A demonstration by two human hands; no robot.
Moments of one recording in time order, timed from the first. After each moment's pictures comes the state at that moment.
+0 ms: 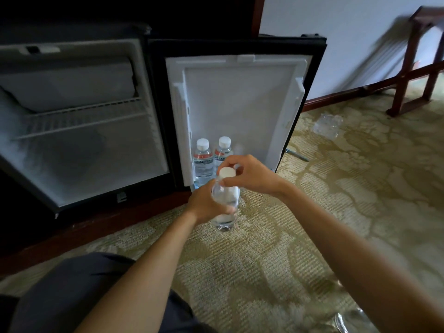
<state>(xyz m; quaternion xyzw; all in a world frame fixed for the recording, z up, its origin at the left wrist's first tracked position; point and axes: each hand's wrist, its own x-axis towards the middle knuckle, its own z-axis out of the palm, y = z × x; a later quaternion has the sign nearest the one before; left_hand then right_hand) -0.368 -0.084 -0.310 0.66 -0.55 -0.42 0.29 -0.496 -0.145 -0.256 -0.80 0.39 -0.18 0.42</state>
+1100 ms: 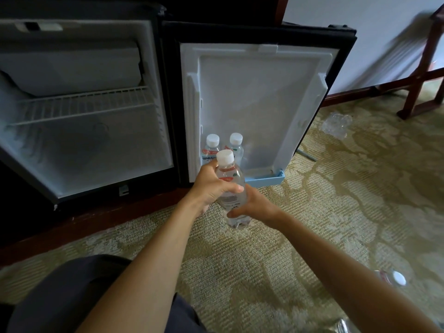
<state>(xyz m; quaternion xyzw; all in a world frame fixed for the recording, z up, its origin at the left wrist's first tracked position) -0.354 -0.112 -0.299 0.58 -0.43 -0.52 0.46 -0.493 -0.141 -0.342 -0.67 0.44 -0.13 0.59</state>
